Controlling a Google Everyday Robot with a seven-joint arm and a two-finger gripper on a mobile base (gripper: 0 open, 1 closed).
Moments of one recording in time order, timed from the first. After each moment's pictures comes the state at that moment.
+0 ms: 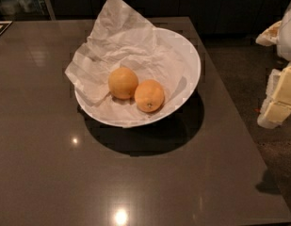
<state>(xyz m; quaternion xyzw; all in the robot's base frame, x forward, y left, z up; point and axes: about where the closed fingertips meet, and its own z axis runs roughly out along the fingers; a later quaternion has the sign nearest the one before) 0.438 -0.217 0.976 -0.60 0.78 -0.03 0.16</state>
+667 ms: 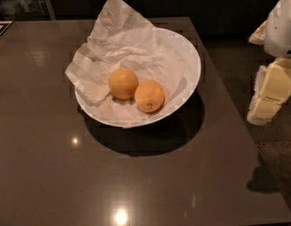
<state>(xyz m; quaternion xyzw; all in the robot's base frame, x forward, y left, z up) 0.441 -0.203 0.979 -0.60 0.79 -0.04 0.13</state>
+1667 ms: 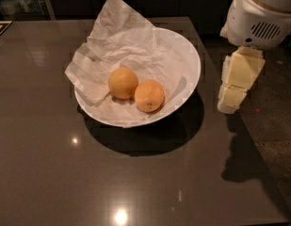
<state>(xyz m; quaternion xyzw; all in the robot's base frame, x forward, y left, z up) 0.462 -0.154 0.981 -0.62 0.78 -0.04 0.12</state>
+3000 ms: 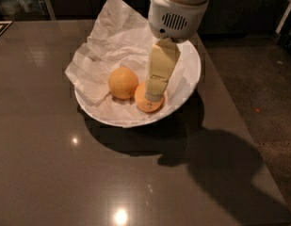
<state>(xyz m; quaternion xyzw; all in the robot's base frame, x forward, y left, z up) 0.485 -0.033 0.976 -0.63 0.77 0.01 0.11</state>
